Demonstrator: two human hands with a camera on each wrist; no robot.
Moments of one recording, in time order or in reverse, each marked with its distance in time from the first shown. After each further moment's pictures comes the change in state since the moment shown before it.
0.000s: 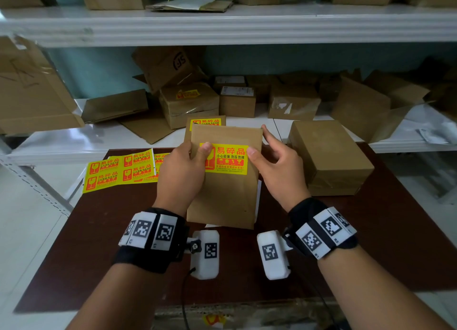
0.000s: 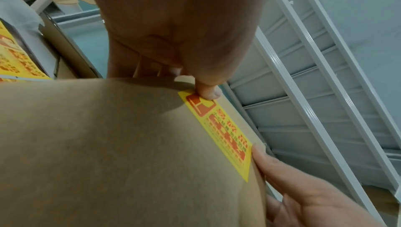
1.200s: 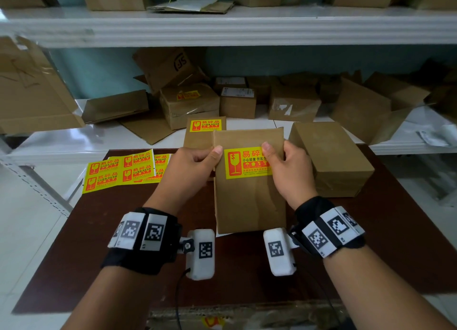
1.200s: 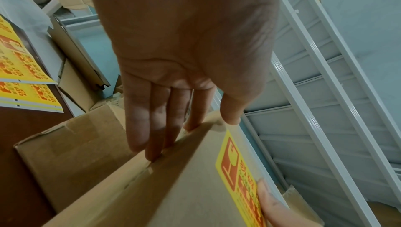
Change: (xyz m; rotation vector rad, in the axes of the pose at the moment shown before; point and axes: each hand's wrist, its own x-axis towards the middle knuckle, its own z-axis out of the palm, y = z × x) left_hand -0.005 0.009 -0.010 -0.292 -0.300 0.007; right_hand 0.010 0.009 -0.011 -0.240 0.104 0.067
